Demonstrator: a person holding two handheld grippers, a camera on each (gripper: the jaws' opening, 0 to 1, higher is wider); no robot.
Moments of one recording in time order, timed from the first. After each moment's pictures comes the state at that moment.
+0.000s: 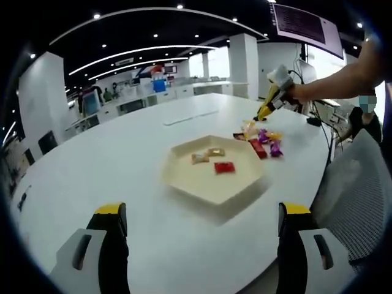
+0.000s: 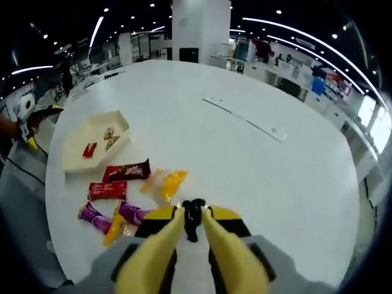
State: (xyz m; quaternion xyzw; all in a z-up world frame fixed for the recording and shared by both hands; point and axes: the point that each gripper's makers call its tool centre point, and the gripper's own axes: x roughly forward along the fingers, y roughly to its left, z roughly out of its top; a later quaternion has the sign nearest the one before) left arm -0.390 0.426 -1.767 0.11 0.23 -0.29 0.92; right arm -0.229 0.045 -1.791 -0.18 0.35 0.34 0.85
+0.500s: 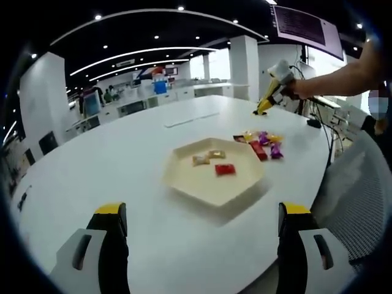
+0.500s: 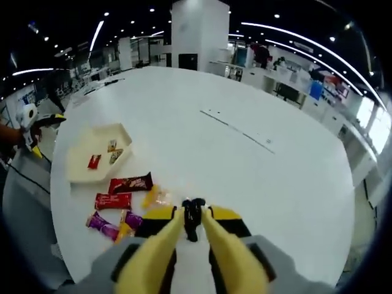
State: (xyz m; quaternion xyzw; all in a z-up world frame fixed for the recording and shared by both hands) left arm -0.389 0.426 -1.764 0.11 0.22 -0.29 0.92; right arm -0.225 0.048 -1.757 -0.17 0.33 0.35 0.86
